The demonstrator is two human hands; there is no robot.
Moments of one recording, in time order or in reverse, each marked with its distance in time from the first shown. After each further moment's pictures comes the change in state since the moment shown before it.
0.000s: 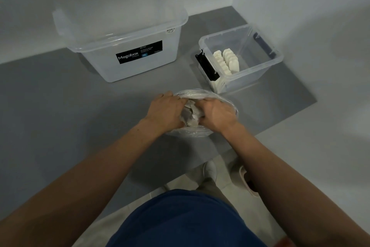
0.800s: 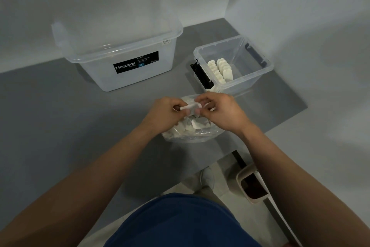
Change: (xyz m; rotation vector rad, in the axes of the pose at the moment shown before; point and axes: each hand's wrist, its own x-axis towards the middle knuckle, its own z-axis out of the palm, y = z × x) left_hand 0.002 -0.001 -0.013 -0.930 0.091 -0.173; right_hand -0.016 0.026 -0.033 0.643 0.212 -0.047
